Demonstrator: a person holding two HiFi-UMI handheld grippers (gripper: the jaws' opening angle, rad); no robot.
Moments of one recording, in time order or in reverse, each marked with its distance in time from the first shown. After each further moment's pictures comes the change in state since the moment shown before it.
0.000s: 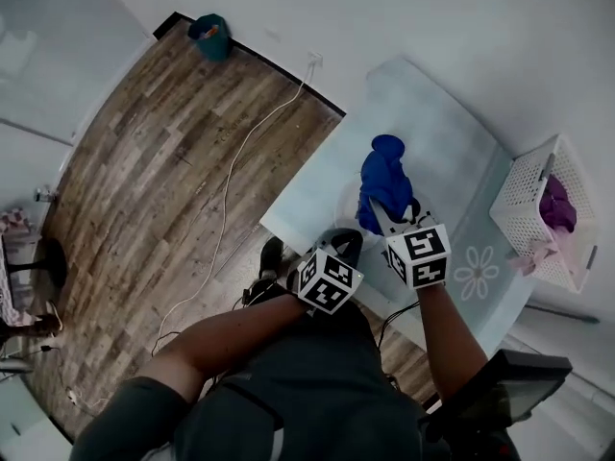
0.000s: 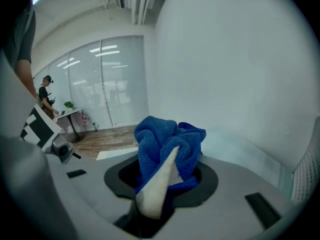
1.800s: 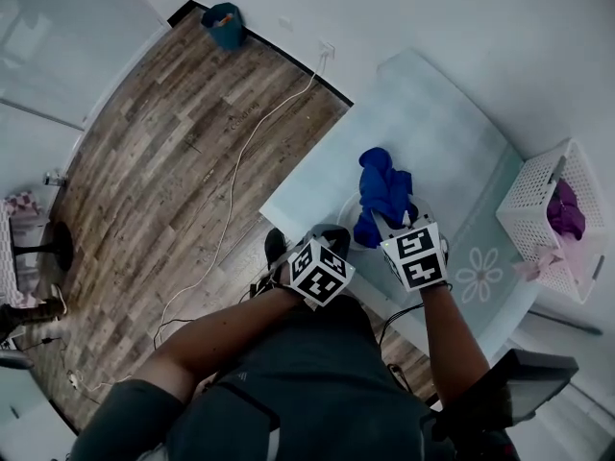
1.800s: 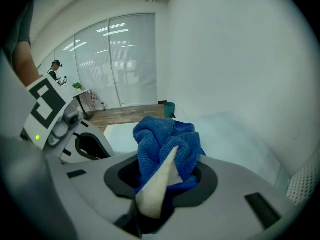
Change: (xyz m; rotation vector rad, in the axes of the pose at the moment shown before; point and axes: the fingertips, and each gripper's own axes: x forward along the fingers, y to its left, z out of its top) left arm -0.006 0.013 -0.035 0.008 0.187 0.055; right arm 0.000 0.012 -0.050 -0.117 0.223 0.073
